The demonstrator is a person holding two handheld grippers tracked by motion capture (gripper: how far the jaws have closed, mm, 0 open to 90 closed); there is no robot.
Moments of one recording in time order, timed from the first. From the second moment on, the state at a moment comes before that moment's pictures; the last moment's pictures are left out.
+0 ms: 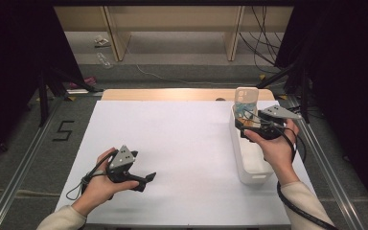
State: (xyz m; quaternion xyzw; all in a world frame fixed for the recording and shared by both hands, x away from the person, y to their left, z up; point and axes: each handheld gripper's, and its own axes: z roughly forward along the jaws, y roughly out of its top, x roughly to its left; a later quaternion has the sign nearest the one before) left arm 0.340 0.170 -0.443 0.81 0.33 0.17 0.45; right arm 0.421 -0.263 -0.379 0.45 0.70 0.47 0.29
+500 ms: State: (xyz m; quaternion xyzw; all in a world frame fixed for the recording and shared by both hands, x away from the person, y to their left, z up) left arm 0.340 0.171 -0.443 0.81 0.33 0.17 0.45; right arm 0.391 -0.265 -0.385 0.43 0.71 0.49 0.27
